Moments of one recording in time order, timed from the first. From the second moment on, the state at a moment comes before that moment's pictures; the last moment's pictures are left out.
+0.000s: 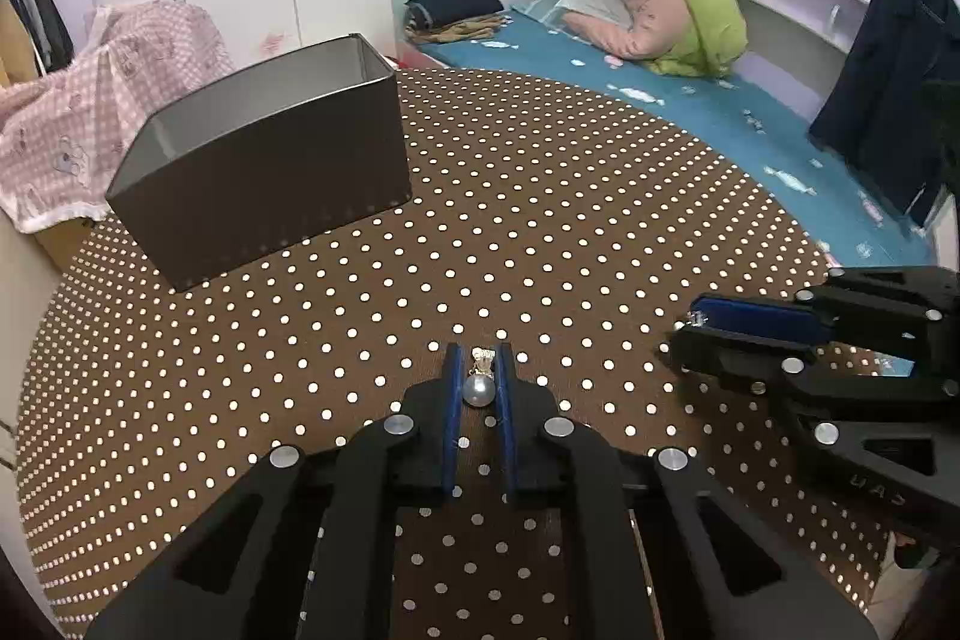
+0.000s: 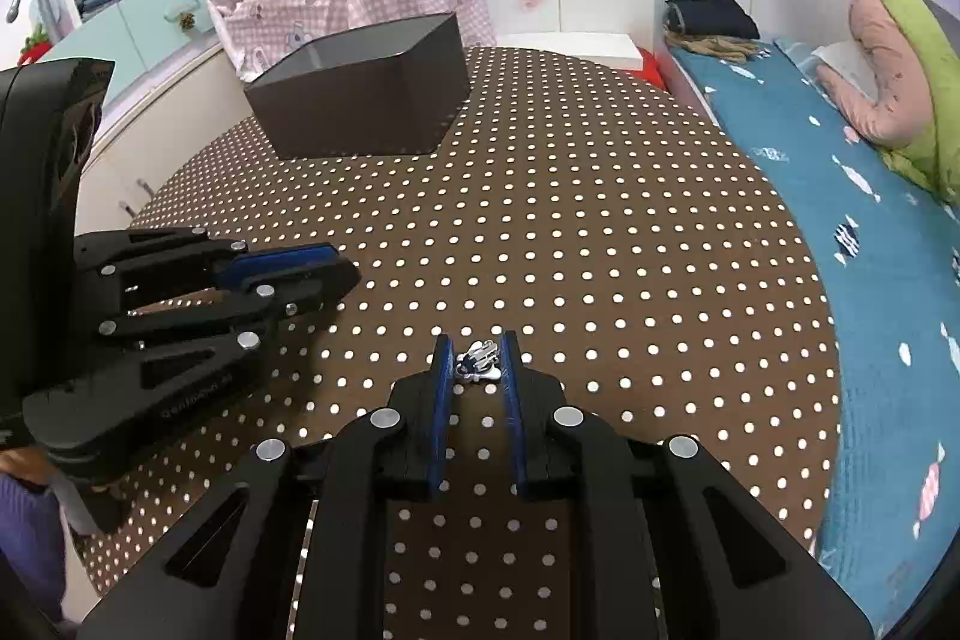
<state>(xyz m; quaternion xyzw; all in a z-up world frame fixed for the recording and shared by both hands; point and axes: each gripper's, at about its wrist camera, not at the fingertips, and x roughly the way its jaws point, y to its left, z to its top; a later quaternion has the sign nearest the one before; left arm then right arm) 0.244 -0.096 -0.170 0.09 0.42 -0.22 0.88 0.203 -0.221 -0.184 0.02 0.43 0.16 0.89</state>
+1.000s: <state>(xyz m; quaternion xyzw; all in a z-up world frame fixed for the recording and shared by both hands) 0.313 0.009 -0.075 -0.03 0.35 -0.24 0.91 0.297 -0.142 -0.087 0.04 0.33 0.19 0.92</state>
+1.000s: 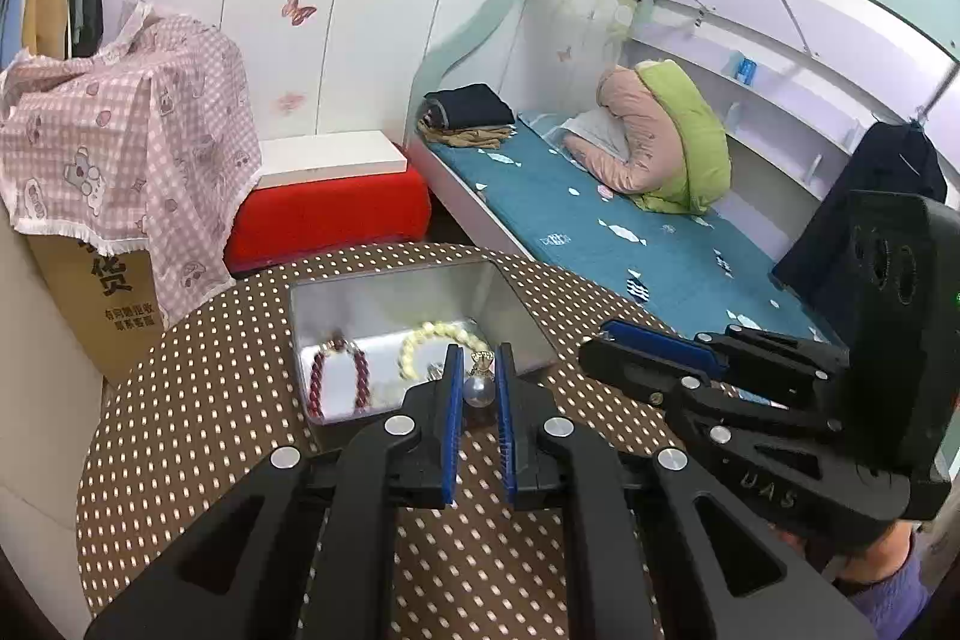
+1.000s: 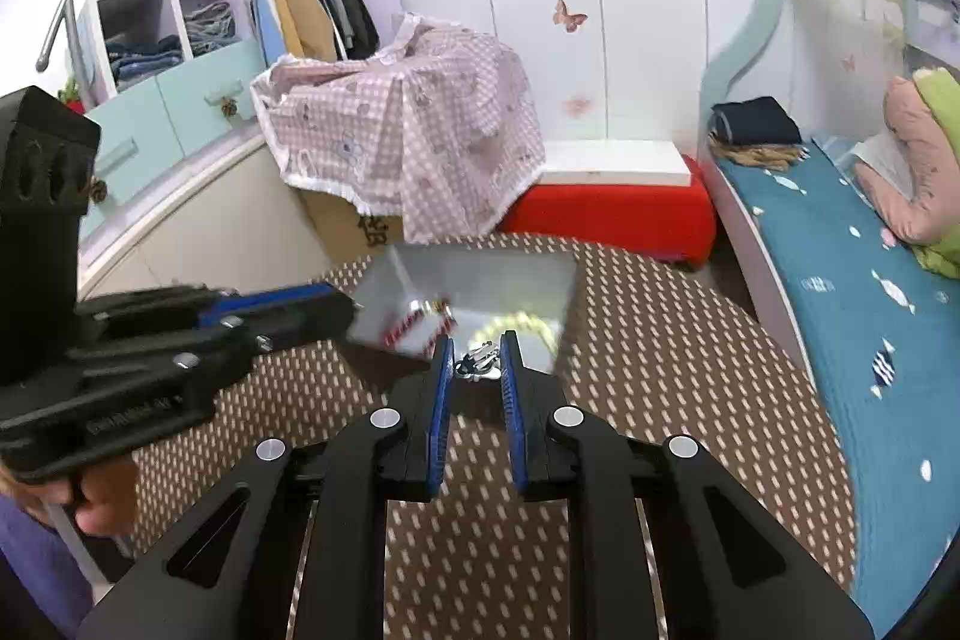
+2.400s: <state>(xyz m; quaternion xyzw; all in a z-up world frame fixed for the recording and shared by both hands) 0.298 0.040 -0.078 -0.07 0.32 -0.16 0.93 0.301 -0.140 -0.081 0.06 0.32 0.15 0.93</state>
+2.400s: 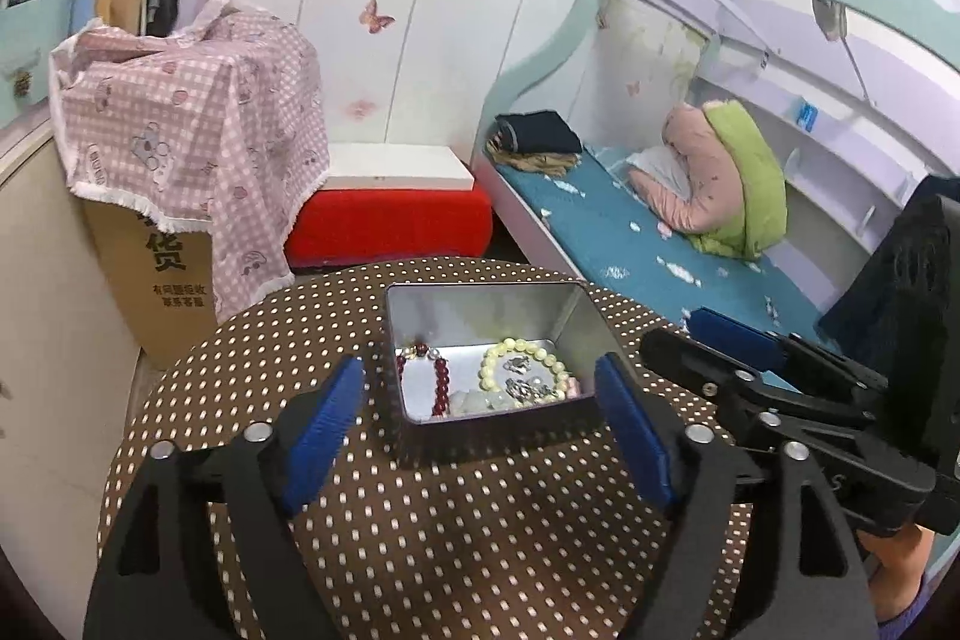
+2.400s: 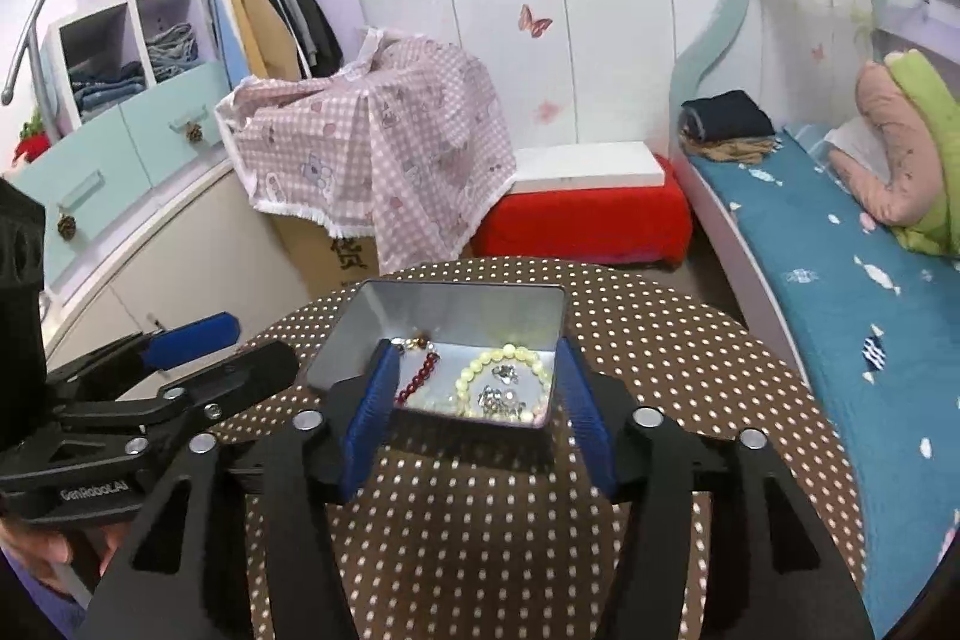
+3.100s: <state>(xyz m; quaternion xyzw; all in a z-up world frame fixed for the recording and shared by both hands) 0.123 0.041 0.007 -0.03 0.20 -0.11 0.97 0.100 -0.136 0.013 0.00 0.19 0.07 0.98</state>
